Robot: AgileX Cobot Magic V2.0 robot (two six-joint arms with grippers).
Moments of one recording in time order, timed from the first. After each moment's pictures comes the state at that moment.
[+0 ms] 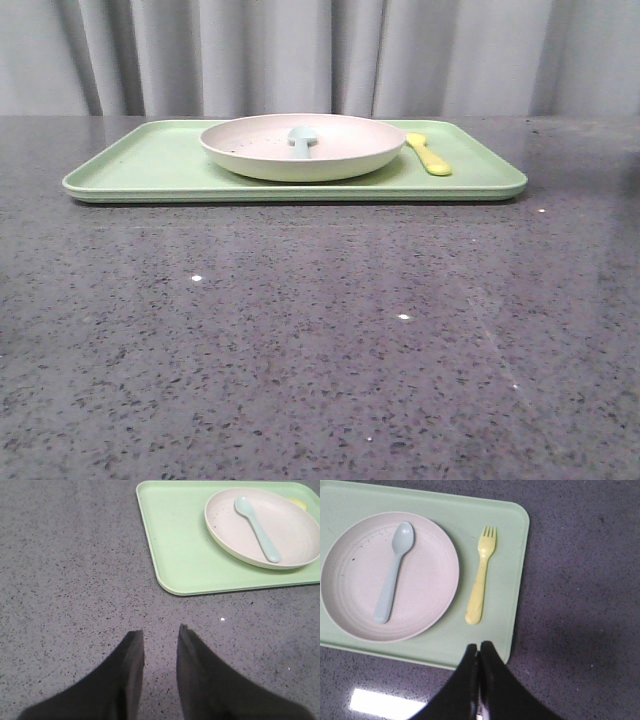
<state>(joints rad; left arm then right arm) -0.27 0.66 -0.71 0.02 0.65 -0.24 0.34 1.56 -1.87 0.00 1.23 0.20</state>
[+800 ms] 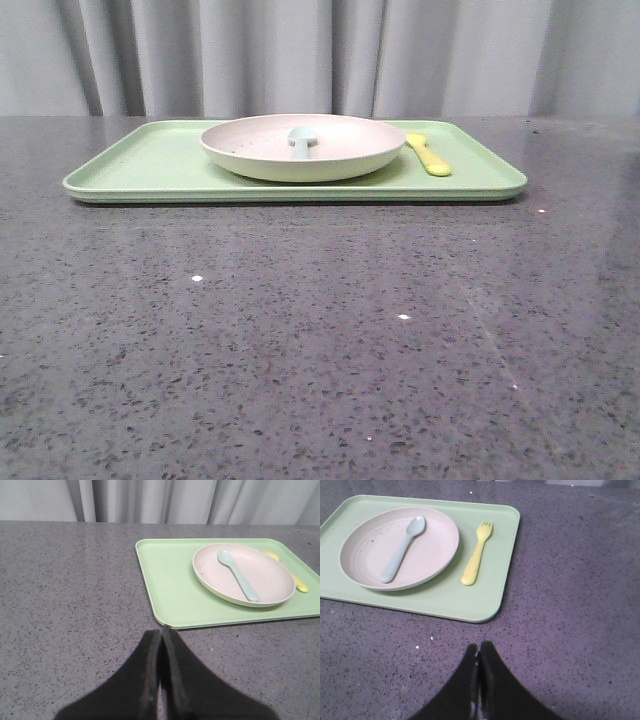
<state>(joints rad) -0.27 0.45 -0.67 0.04 0.64 -0.24 0.34 0.74 -0.79 -0.02 0.59 0.20</state>
